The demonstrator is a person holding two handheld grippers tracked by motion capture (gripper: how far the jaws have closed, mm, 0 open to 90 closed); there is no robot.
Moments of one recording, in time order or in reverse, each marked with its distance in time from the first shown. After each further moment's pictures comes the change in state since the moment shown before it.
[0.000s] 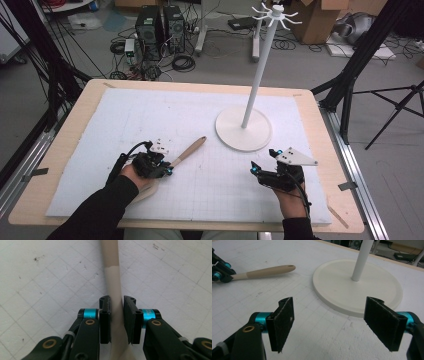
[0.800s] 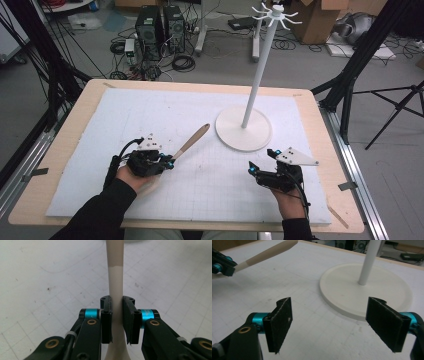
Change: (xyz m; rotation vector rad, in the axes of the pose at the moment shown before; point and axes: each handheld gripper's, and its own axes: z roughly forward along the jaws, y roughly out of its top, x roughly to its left) left arm -0.013 0.007 -0.034 -0.240 -0.008 -0.042; right arm 0.005 0.004 0.000 -0.031 0.051 0.055
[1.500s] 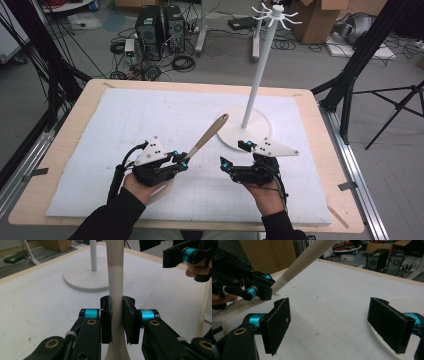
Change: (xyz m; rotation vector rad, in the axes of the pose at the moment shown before) left arm -0.055 0.028 -0.024 -0.260 -0.038 0.090; right arm 0.051 0.047 0.022 -0.110 0.220 -0.003
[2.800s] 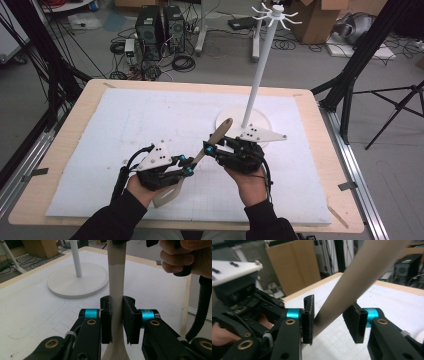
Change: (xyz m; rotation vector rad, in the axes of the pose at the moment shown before) left arm -0.008 0.002 0.001 -0.010 -0.098 0.053; right arm 0.021 0.038 0.023 -0.067 0.190 0.083
